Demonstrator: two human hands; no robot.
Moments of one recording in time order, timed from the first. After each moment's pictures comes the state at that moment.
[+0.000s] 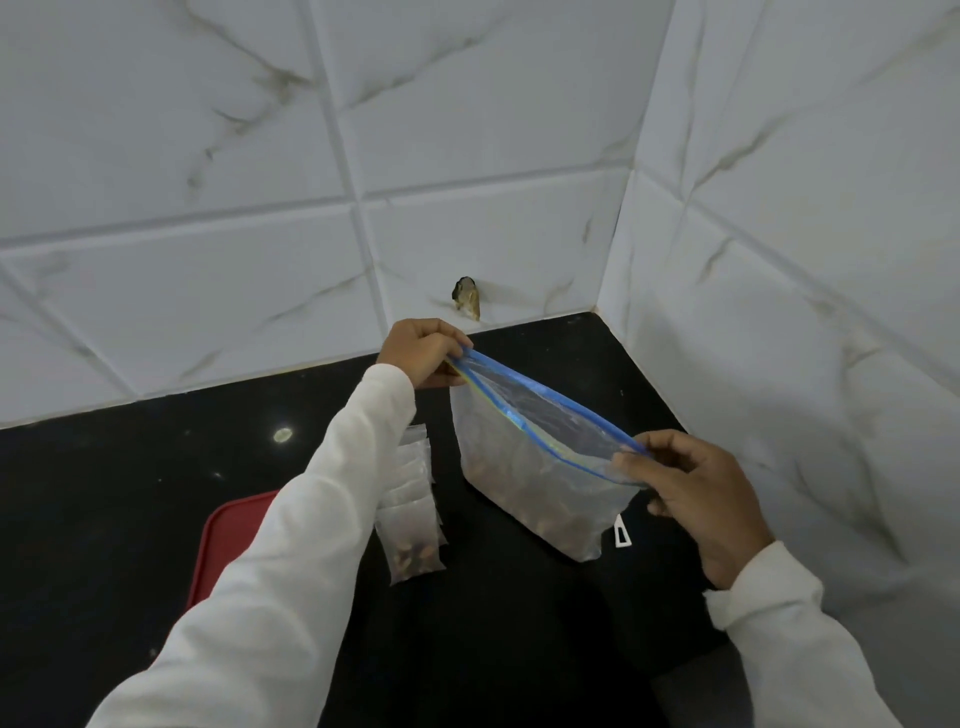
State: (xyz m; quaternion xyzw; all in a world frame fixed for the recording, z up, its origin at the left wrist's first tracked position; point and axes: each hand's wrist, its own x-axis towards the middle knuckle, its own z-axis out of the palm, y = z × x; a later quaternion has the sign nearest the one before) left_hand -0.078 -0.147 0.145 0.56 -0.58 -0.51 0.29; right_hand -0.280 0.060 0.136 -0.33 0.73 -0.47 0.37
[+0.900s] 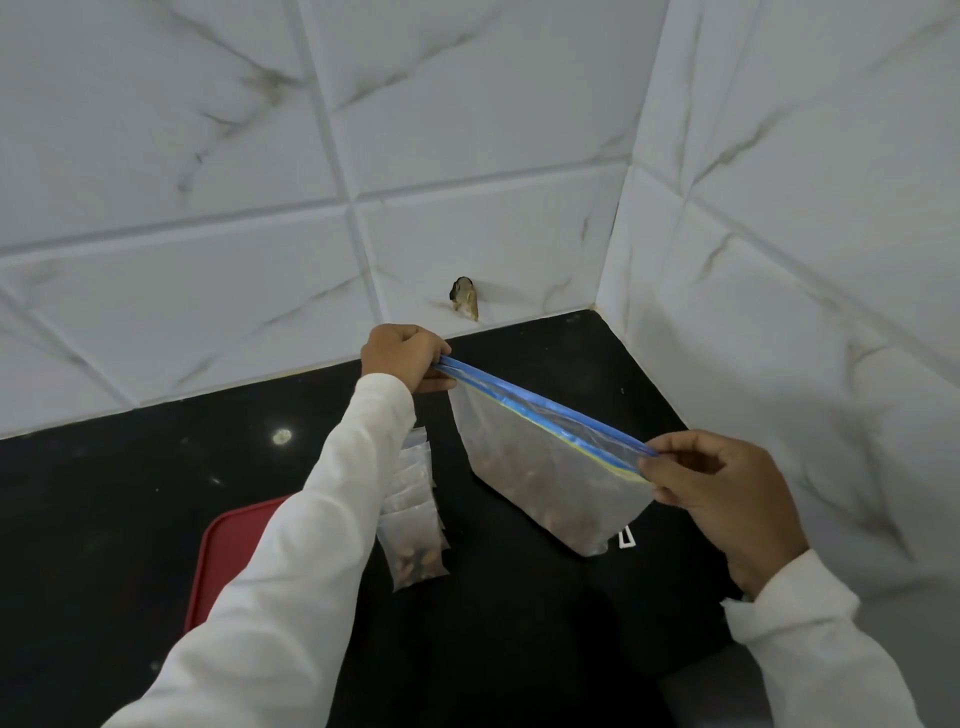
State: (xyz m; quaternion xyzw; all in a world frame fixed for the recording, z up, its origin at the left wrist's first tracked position) left_hand -0.075 -0.144 0.149 0.63 -0.52 -0.48 0.33; right_hand -0.286 0.067 0.143 -0.33 0.75 -0.48 0.32
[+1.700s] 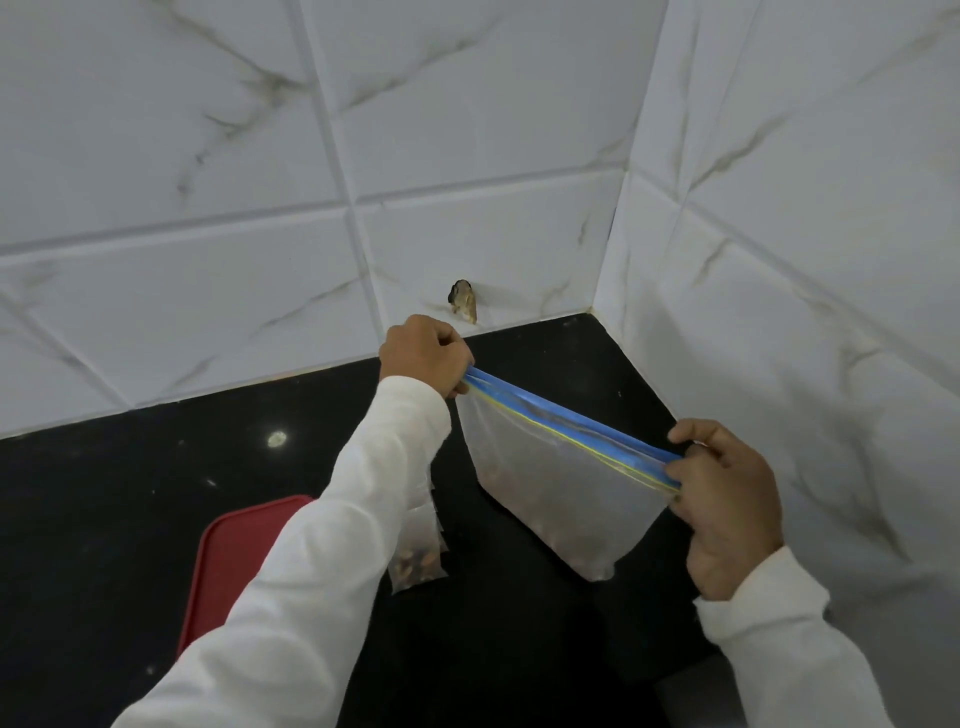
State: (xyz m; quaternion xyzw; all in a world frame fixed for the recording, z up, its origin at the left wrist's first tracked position) left_hand -0.093 -0.134 0.154 0.62 -0.66 -0.33 0.28; right_hand -0.265 0.055 0.144 -0.20 0.73 -0.60 0.26
